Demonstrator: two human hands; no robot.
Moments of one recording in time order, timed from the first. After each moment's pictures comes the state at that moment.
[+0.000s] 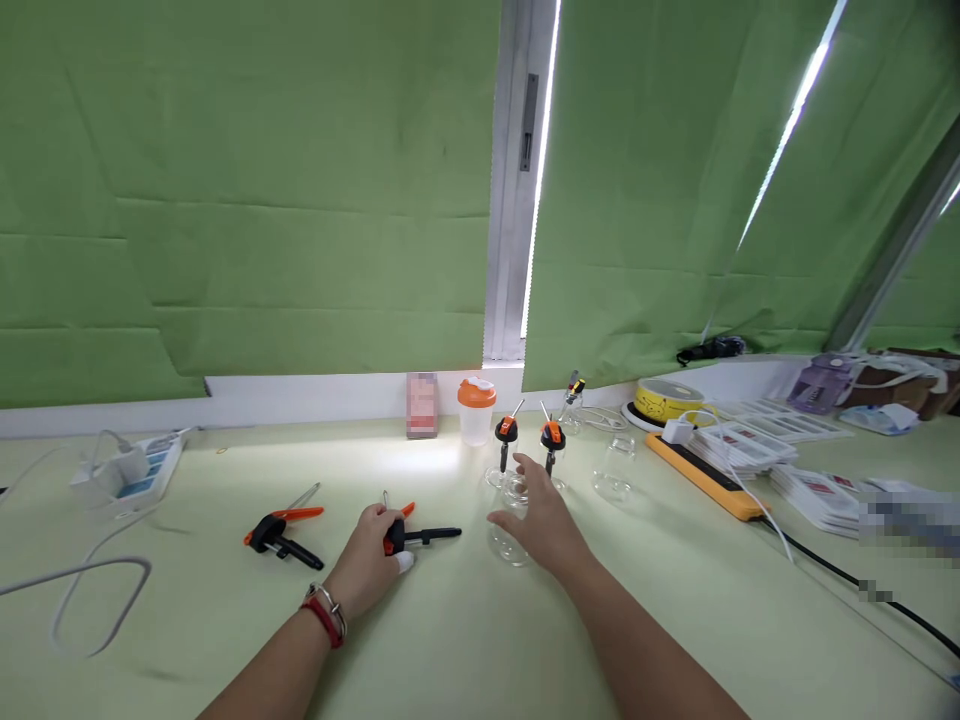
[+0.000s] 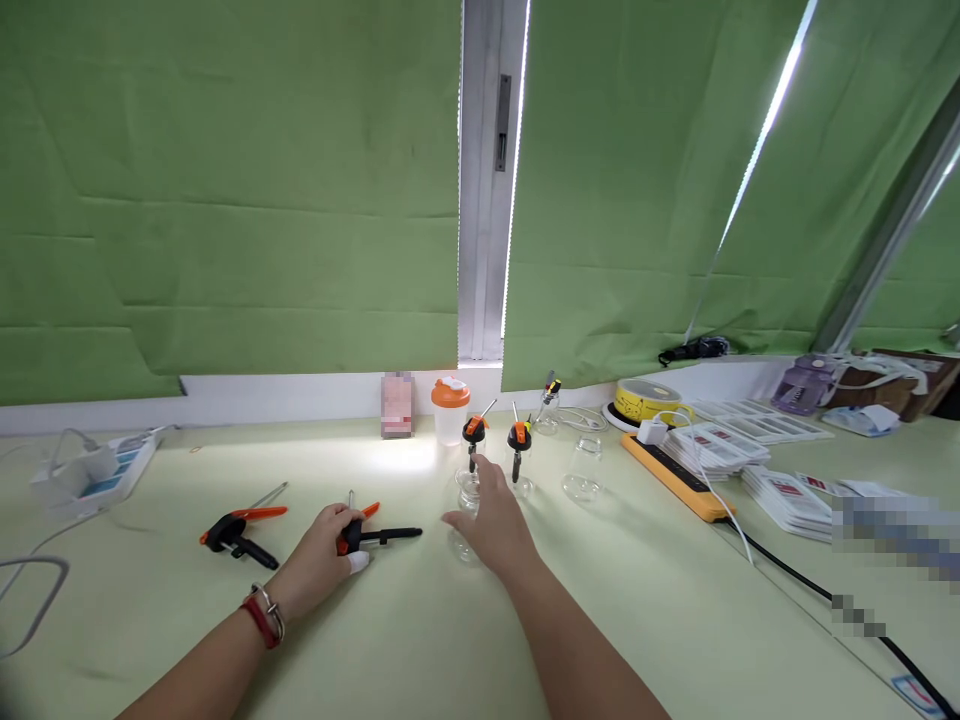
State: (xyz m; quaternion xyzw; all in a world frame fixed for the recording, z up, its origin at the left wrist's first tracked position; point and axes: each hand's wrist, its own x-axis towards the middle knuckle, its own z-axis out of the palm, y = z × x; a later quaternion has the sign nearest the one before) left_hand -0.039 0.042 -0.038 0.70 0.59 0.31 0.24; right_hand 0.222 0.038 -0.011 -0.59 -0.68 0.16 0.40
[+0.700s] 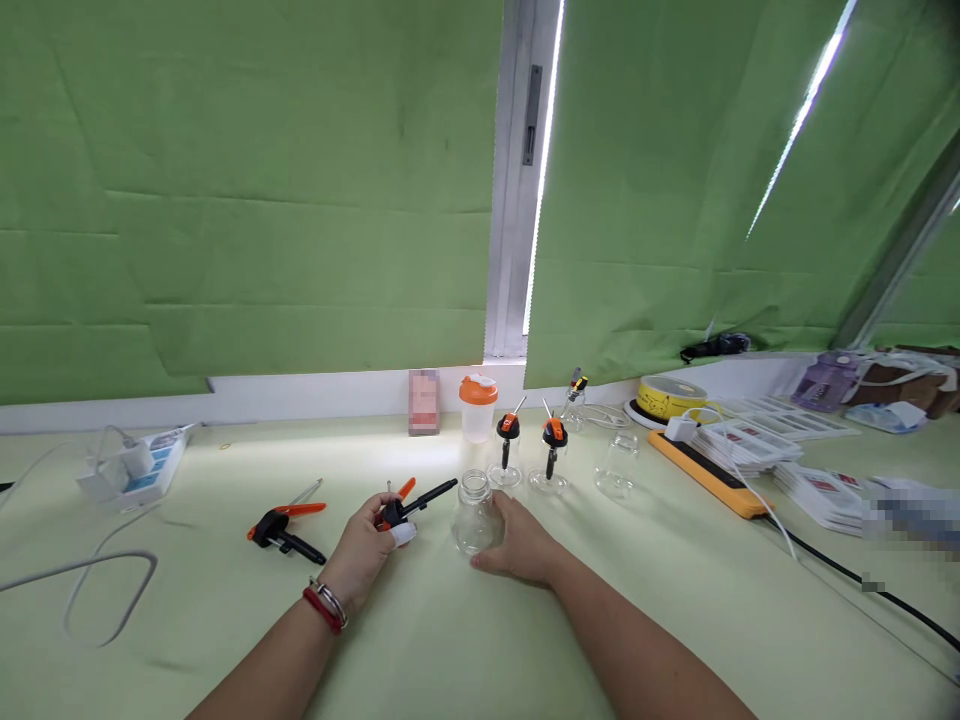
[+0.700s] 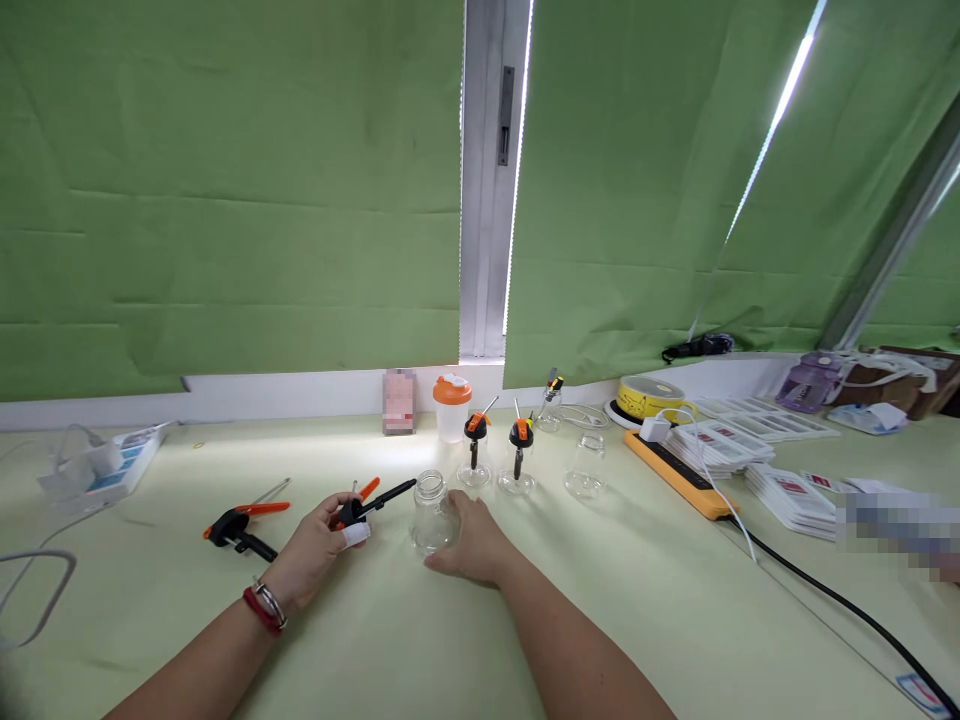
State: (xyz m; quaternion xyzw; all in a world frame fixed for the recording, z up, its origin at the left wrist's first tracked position) left_hand -0.031 0.044 -0.032 0.49 0.53 0.50 0.47; right_hand 0.213 0.046 -0.040 -0.53 -0.72 0.34 0.30
